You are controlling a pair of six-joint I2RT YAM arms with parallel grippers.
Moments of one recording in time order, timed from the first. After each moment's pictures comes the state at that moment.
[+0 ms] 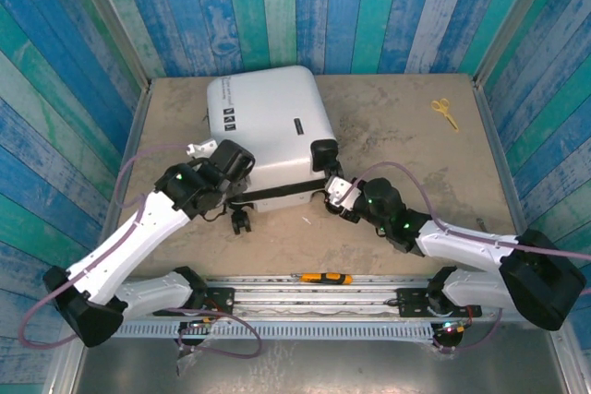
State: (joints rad) left arm -0.66 1.06 1.10 -1.09 -0.46 -0.99; right arm 0.79 1.21 0.42 0.35 0.09 -0.54
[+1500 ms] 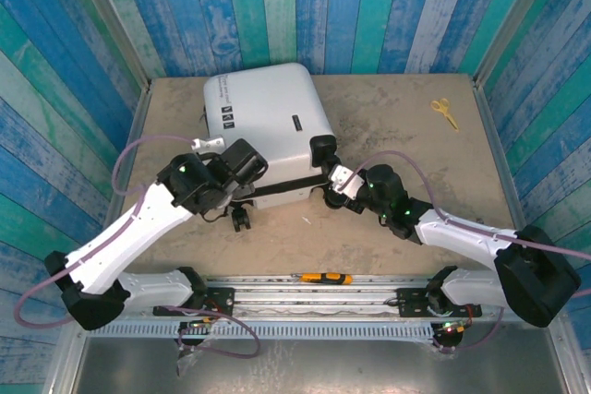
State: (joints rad) left arm -0.85 1.15 1.34 -1.39 -0.54 -1.10; right arm 0.70 1.24 0.50 0.24 0.00 -0.54
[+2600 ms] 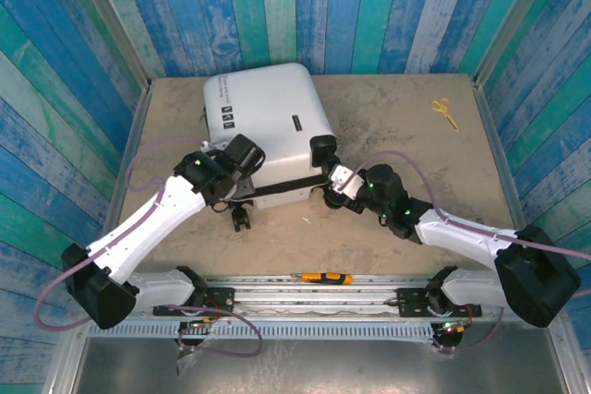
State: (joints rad) left arm -0.67 1.21 1.14 -1.16 -0.41 -0.92; right arm 0.70 1.24 0.50 0.24 0.00 -0.53
